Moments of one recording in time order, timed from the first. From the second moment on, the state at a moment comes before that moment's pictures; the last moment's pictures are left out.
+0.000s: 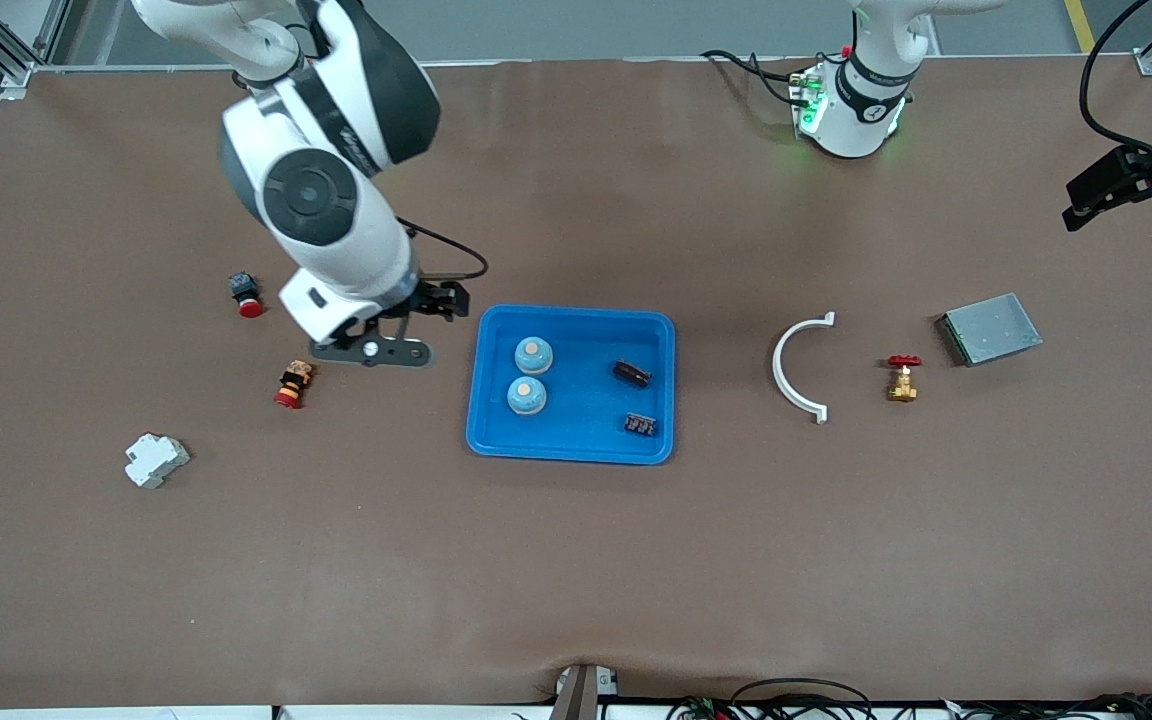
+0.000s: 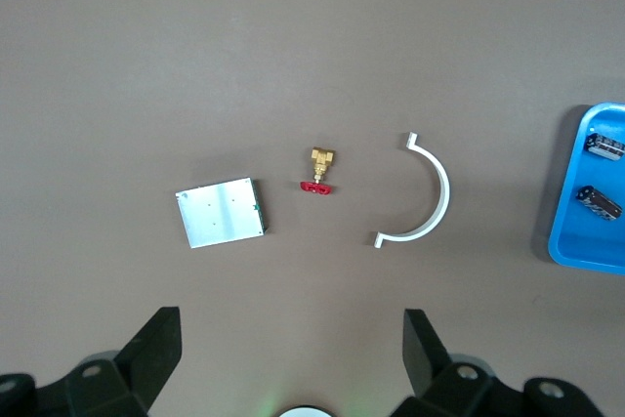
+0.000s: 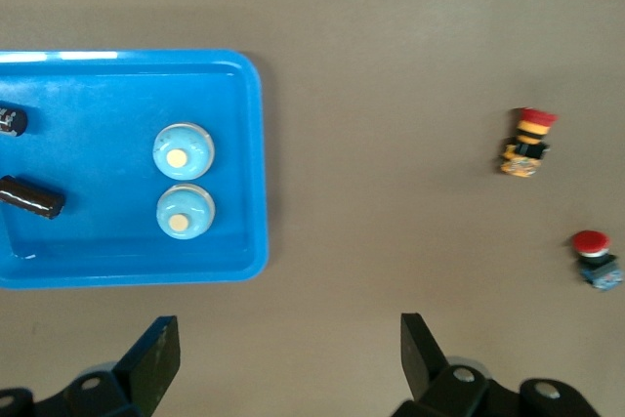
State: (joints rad) left arm -0.02 -0.06 -0.02 -1.52 0.04 1.45 -0.11; right arm 0.42 0.33 0.10 -1.44 0.01 1.60 0.58
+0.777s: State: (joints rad) left arm -0.03 -0.06 -0.01 -1.52 0.04 1.45 -0.11; right arm 0.17 0.16 0.07 -1.45 0.01 1.57 0.33
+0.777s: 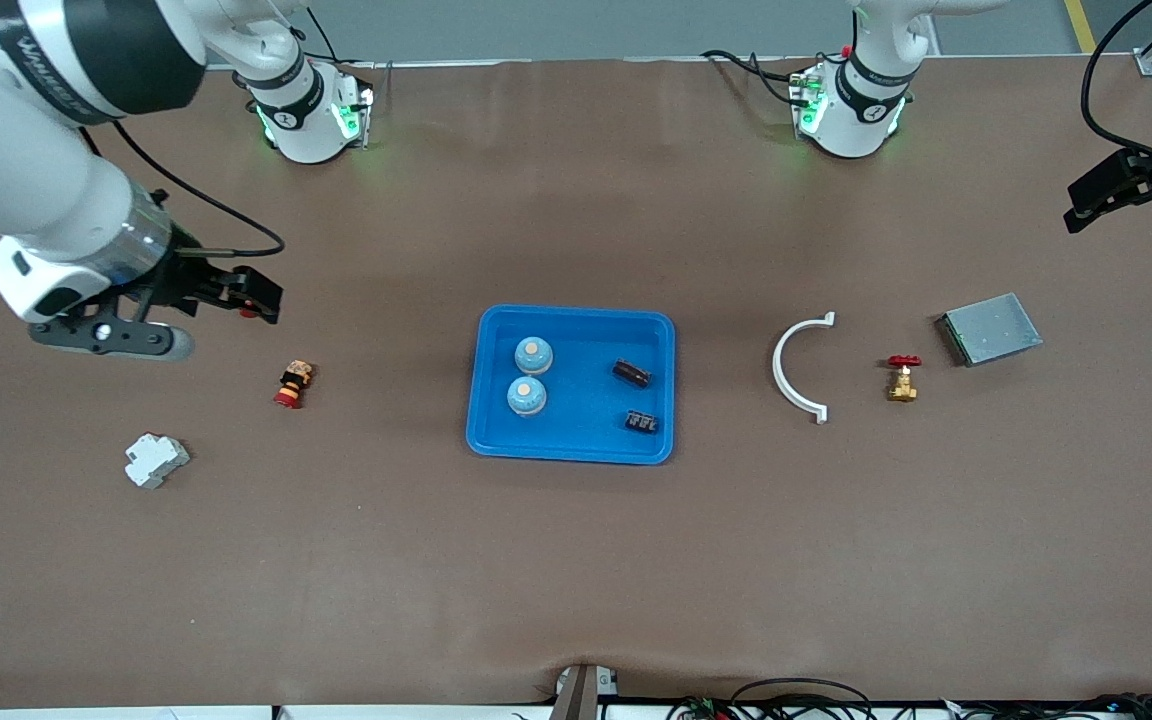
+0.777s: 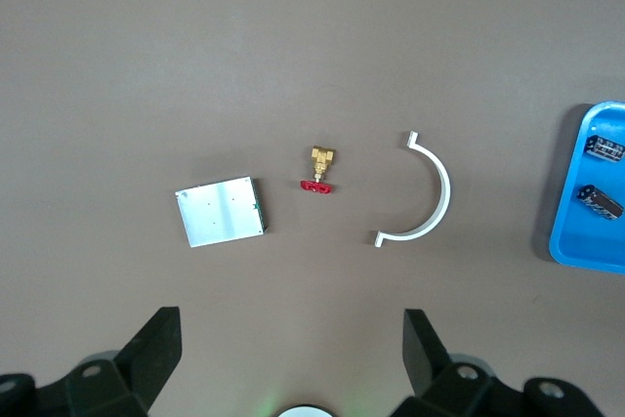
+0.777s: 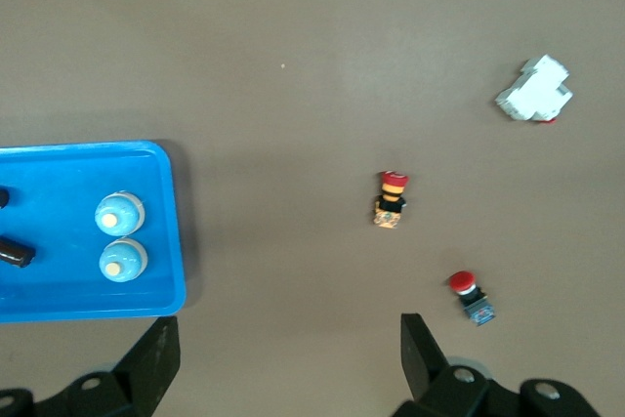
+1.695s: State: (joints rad) left arm -0.03 -0.07 -0.02 -1.59 0.04 1.43 -0.11; right arm 0.05 0.12 -0.06 -1.46 0.01 1.57 0.08
